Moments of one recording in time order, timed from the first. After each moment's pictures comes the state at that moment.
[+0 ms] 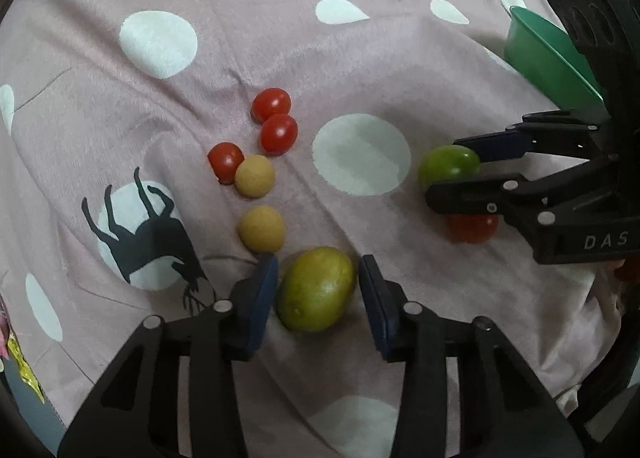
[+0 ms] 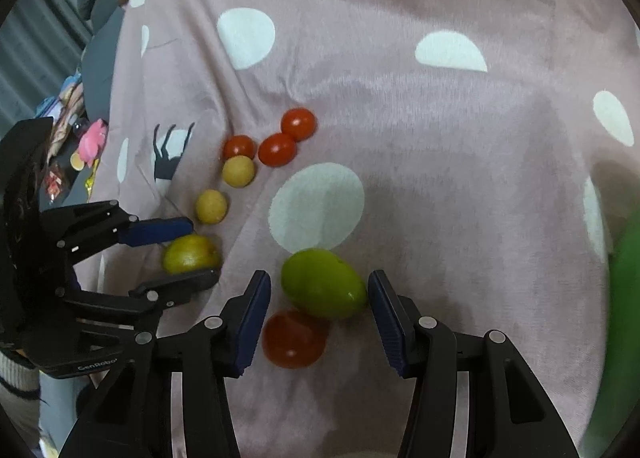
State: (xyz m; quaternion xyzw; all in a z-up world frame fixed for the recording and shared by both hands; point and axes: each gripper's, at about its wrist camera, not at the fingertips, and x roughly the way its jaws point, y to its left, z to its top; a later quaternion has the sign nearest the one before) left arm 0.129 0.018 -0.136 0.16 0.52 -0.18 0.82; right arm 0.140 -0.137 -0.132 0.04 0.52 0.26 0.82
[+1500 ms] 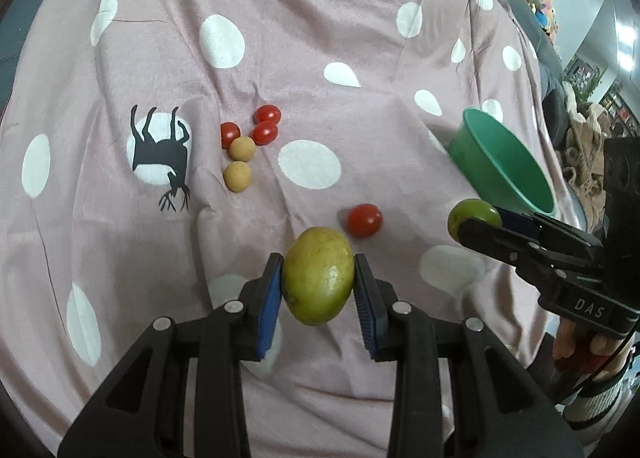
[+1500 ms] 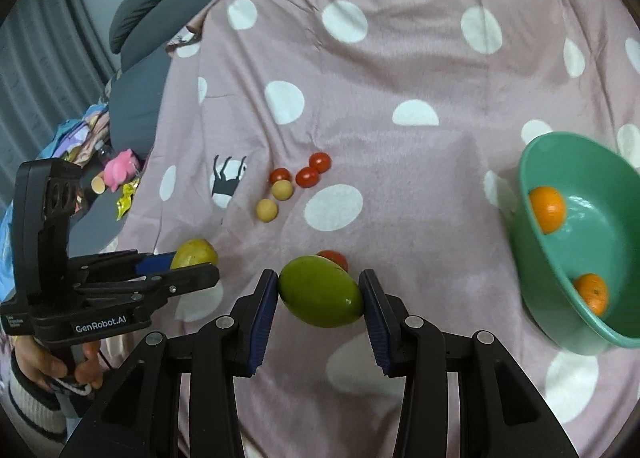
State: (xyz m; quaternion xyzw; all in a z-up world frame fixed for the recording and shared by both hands) left arm 0.030 0.034 -0.082 -0.06 0.47 -0.16 0.87; right arm 0.035 -0.168 -0.068 0.05 0.42 0.24 0.88
